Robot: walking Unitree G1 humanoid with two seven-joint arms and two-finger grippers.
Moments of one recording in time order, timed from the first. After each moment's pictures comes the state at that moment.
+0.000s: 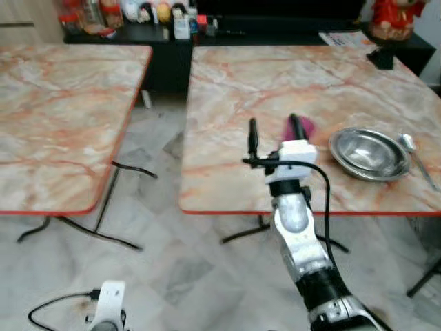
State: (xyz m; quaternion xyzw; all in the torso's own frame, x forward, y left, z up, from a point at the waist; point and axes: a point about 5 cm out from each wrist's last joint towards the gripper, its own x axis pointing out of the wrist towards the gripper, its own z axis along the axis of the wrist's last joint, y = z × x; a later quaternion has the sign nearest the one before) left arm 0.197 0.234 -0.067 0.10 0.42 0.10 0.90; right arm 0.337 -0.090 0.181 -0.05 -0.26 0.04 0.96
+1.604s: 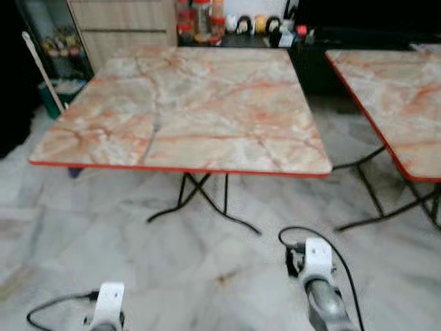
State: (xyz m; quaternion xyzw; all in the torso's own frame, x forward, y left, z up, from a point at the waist) left arm 0.197 0.218 -0.071 0.09 0.43 0.08 0.90; right arm 0.216 -0.205 -0.058 -0.04 0.34 -0.10 0.93
